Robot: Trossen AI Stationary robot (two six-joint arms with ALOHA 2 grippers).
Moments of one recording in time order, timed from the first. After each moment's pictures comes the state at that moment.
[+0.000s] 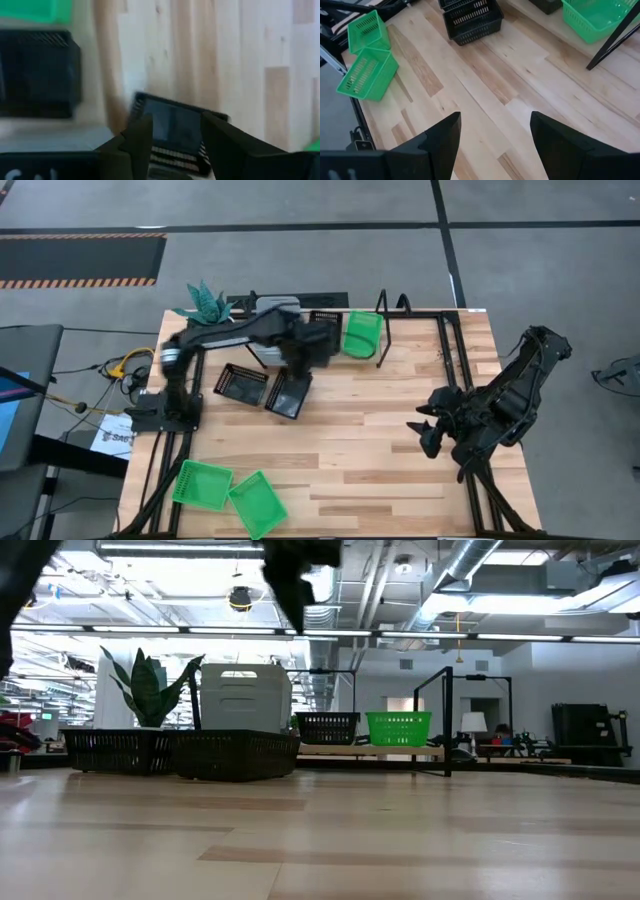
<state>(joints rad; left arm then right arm) 0.16 1.92 1.99 -1.38 0.07 0.23 0.82 1.20 1.30 -1.30 0.76 1.40</state>
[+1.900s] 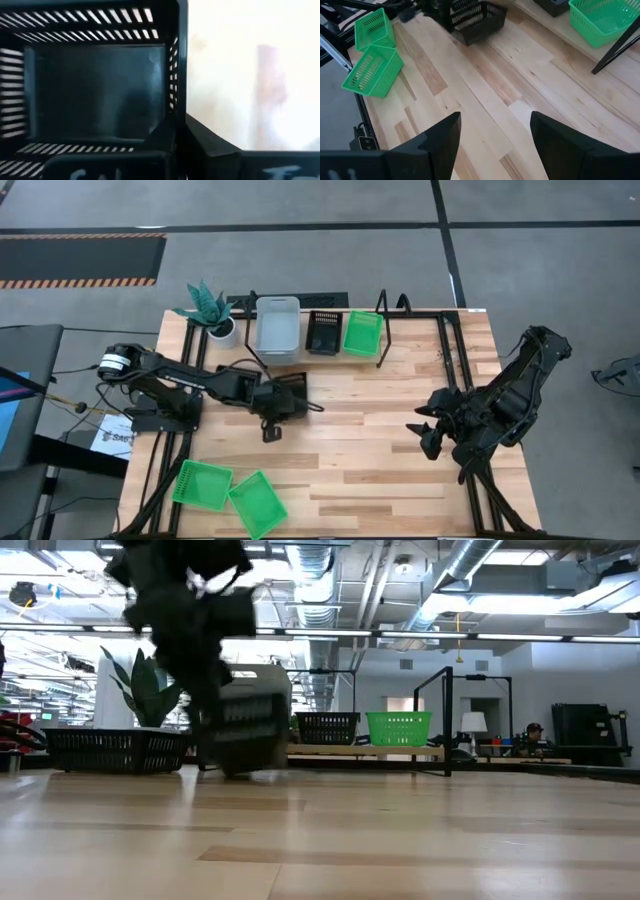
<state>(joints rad) -0.08 1.47 0.83 -0.39 0.04 -0.21 0.82 1.20 1.30 -1.27 0.76 1.36</state>
